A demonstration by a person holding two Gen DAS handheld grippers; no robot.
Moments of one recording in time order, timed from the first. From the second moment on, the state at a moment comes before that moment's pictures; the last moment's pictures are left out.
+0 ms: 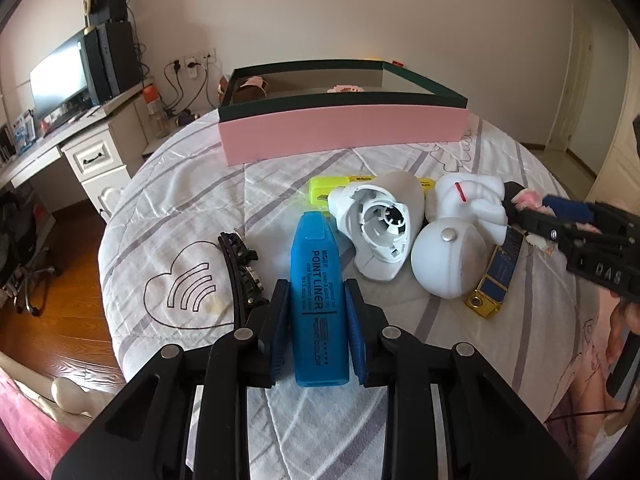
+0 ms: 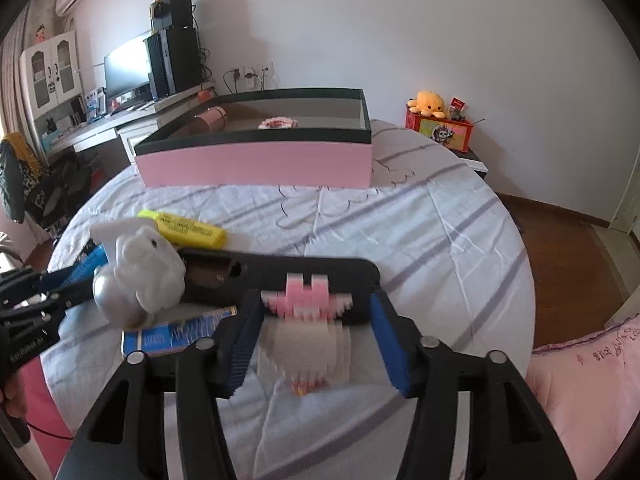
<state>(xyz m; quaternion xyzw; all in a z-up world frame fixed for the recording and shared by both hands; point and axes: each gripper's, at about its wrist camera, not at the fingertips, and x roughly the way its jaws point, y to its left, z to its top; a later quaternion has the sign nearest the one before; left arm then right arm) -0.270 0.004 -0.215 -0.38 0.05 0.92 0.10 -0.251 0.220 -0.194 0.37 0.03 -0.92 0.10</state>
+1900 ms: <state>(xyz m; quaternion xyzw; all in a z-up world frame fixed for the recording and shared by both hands) -0.305 0.013 -0.117 -0.28 0.07 0.95 0.09 -0.284 0.194 -0.114 0.30 0.07 -0.94 0.15</state>
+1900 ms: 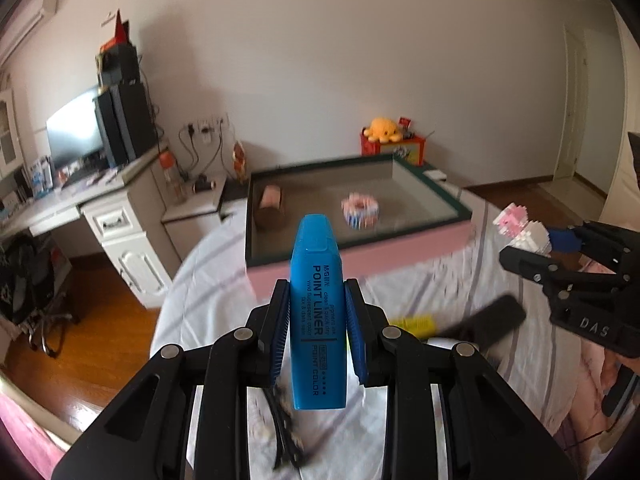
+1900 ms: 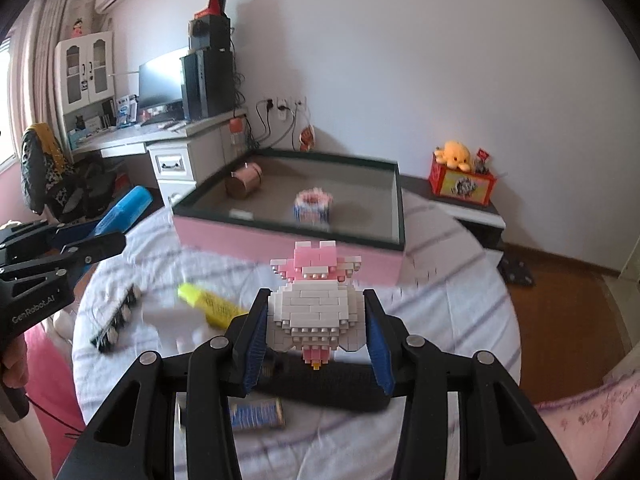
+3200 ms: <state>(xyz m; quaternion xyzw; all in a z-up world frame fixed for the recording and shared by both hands) -0.603 0.068 -0.175 -0.45 0.11 0.88 0.10 -0.577 0.160 -0.171 0.48 0.14 -0.85 0.14</state>
